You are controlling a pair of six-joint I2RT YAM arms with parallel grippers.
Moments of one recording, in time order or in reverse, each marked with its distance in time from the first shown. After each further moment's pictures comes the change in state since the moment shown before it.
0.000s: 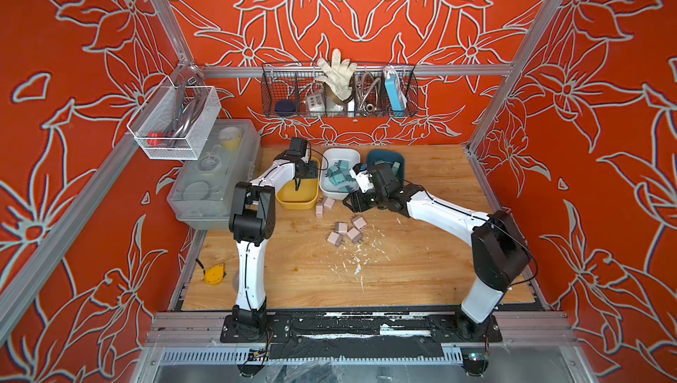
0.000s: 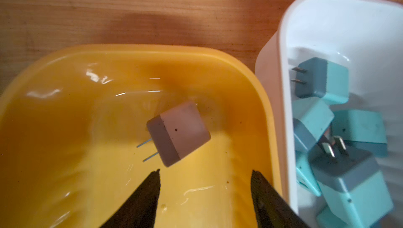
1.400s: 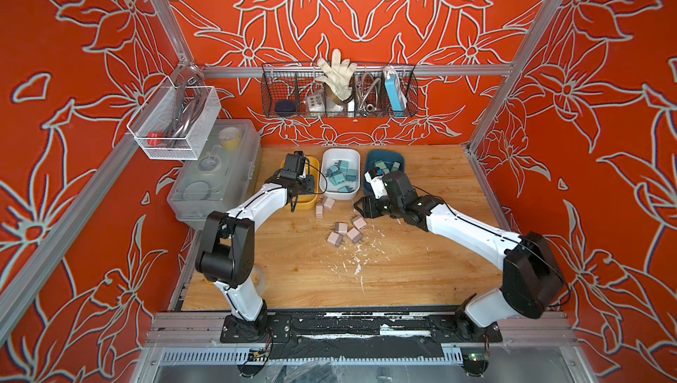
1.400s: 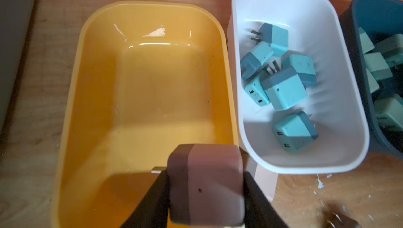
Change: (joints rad) left arm -0.067 -0.404 -0.462 0.148 -0.072 -0.030; right arm 0.000 -0.188 -0.146 0.003 0.068 0.104
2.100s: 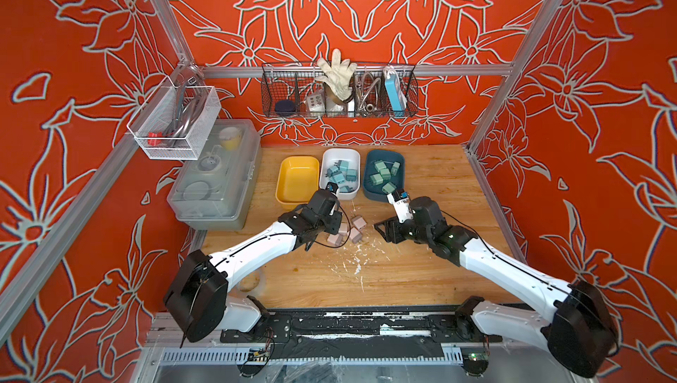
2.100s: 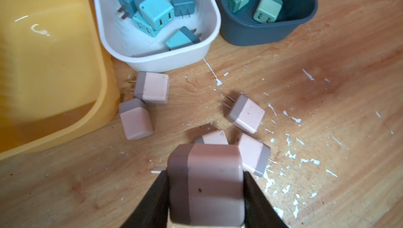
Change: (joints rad) left arm -0.402 -0.377 -0.347 -0.009 -0.094 -0.043; right arm -0.026 -0.379 -0.377 0.032 0.009 -0.014
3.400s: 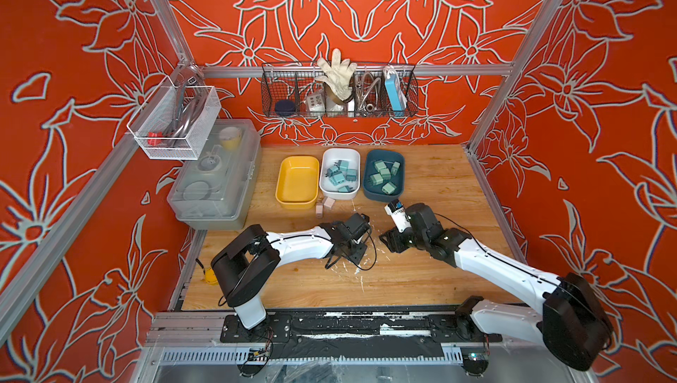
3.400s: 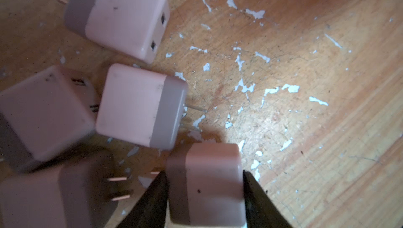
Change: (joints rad) left arm -0.267 0.318 0.053 -0.046 0.119 -0.057; right arm -0.003 0.015 -0.085 -0.060 0.060 -0.177
